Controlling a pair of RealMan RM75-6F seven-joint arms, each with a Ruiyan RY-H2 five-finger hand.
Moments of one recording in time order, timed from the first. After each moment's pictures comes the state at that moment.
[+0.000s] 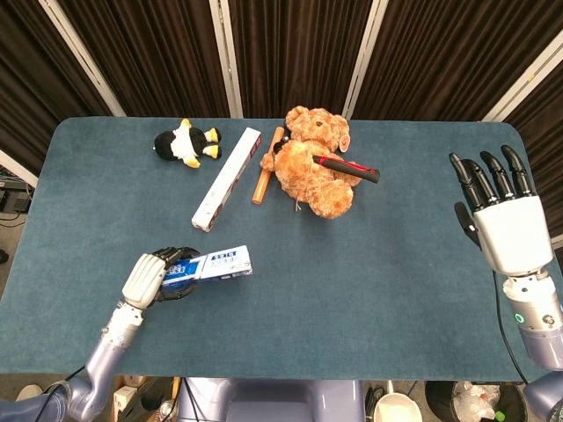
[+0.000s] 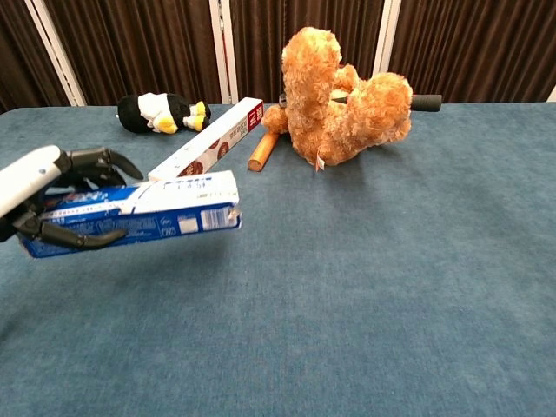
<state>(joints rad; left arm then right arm) -0.47 -1.76 0.03 -1.05 1.56 1.45 -0.40 0.43 -1.01 0.26 -1.62 -1.61 1.57 -0.35</state>
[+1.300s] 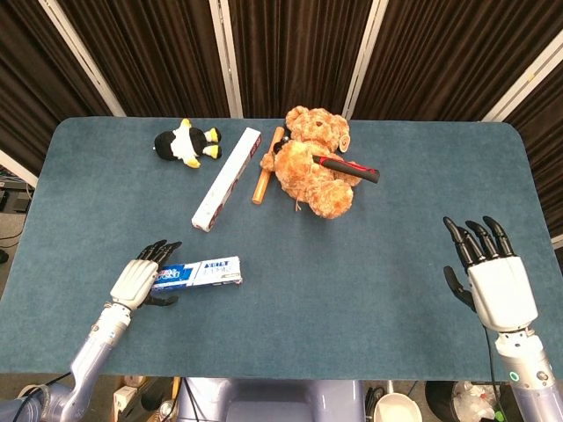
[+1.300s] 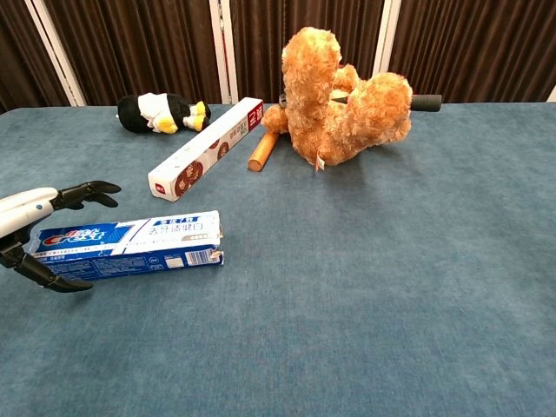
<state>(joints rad) -0.45 -1.59 0.00 -1.28 1.43 1.17 -0.15 0.24 -1.07 0.08 -1.76 -1.65 1.60 -0.28</state>
